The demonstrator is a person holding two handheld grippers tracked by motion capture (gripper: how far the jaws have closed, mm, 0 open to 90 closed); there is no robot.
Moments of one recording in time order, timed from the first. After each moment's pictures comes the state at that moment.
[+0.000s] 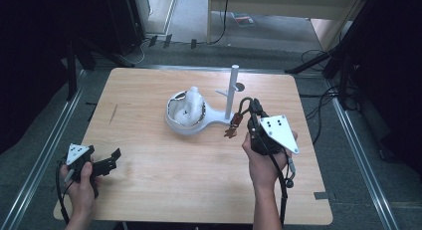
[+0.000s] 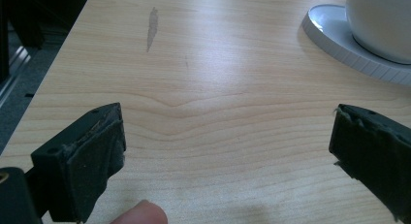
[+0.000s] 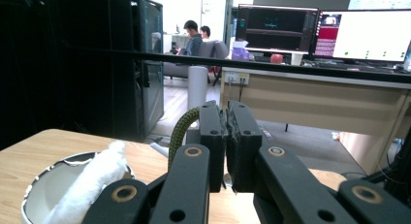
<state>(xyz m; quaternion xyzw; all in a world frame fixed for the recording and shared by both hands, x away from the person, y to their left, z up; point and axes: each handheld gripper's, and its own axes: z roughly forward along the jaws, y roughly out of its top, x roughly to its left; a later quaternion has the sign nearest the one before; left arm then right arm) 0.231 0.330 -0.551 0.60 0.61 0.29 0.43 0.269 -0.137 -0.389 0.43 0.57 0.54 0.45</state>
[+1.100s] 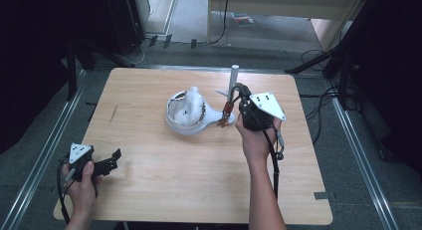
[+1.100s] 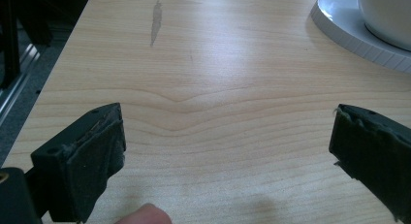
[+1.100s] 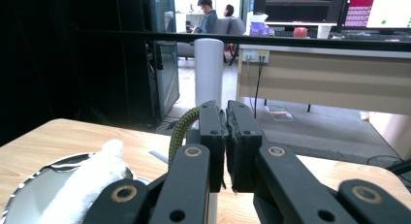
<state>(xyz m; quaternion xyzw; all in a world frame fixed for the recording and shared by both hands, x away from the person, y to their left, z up) 0.233 0.328 -0.551 0.61 0.61 0.29 0.41 0.337 -0.126 -0.402 0.45 0.60 0.54 0.39</state>
